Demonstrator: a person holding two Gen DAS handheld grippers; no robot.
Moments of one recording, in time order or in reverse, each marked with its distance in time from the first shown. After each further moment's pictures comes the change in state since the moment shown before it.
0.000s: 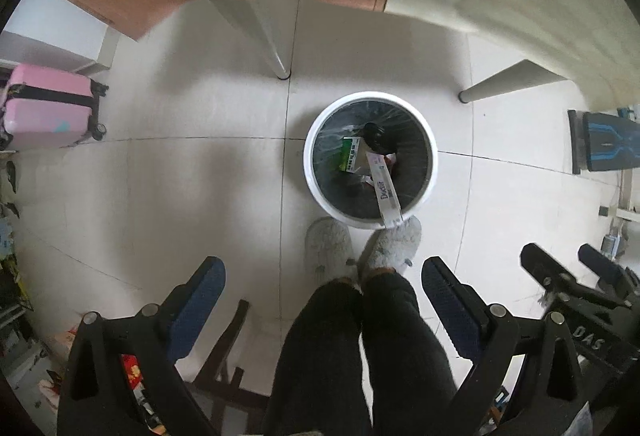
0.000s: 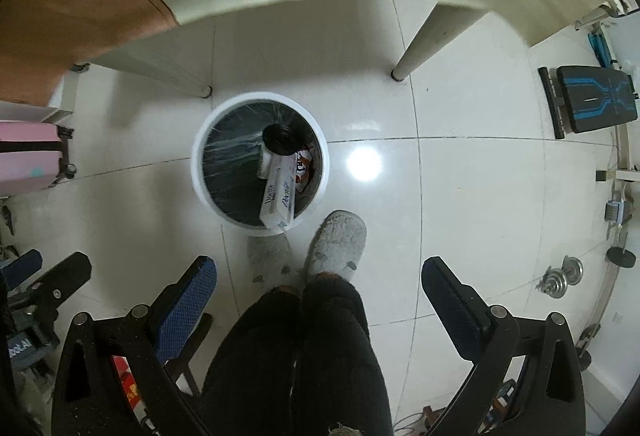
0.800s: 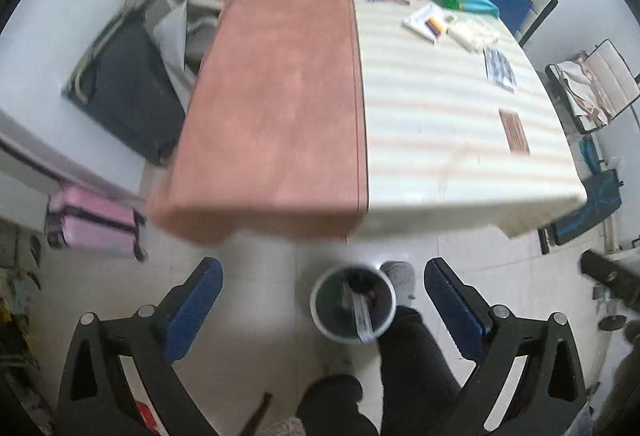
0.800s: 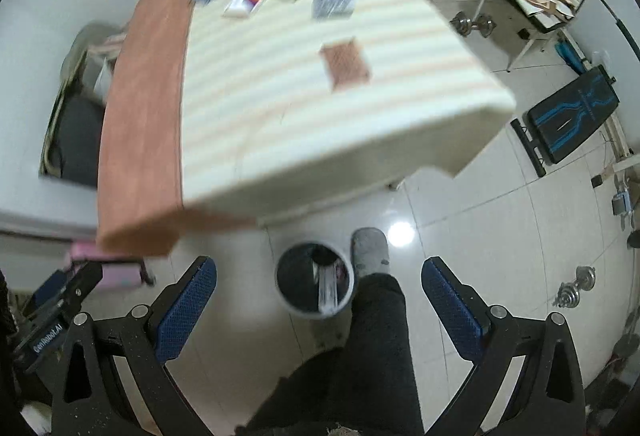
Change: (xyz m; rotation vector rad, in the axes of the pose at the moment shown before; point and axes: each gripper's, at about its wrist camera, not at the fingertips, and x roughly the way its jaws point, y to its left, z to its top) left arm -0.267 -0.031 0.103 0.065 -0.443 0.033; right arm -0.318 -0.076 0.091 0.210 -0.298 0.161
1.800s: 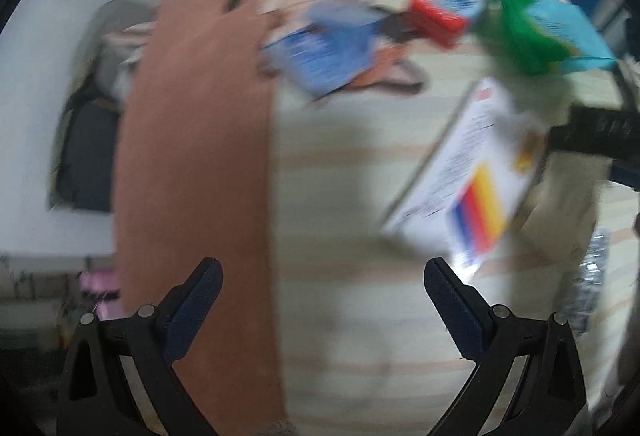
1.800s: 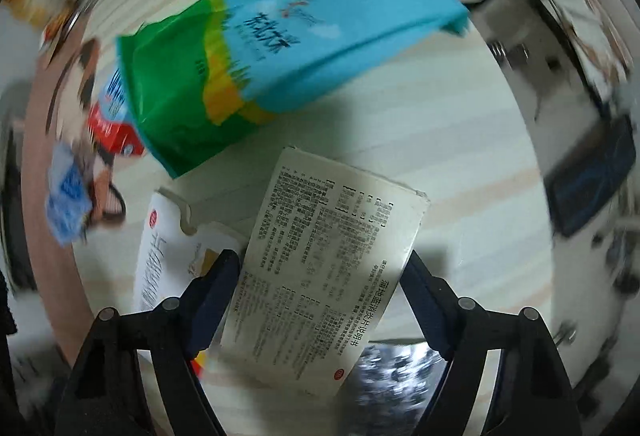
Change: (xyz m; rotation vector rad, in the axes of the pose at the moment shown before) left arm 0.187 -0.130 0.337 0.117 0.194 0.155; right arm 0.244 0.051 0.471 -0.020 0.153 -0.092
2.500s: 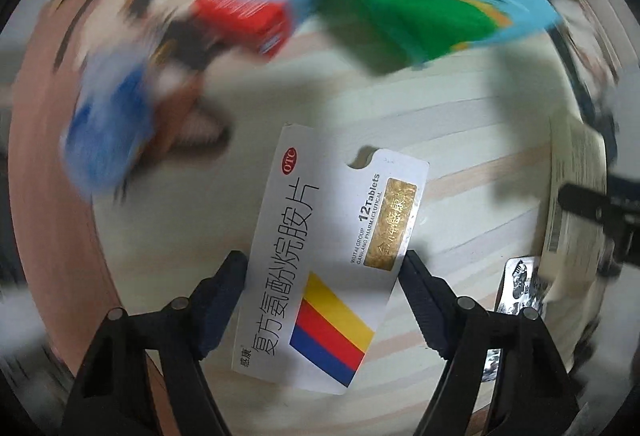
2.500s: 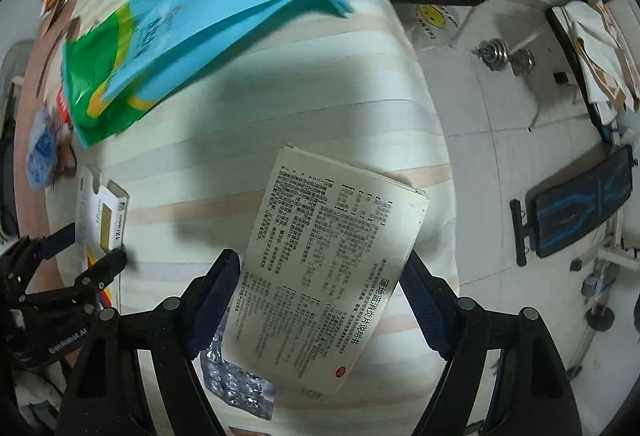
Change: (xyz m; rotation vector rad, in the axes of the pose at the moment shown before) left arm 0.028 -0.067 0.032 0.132 0.130 -0.240; right arm -0.013 -0.087 0.002 -0.121 0.087 -0.001
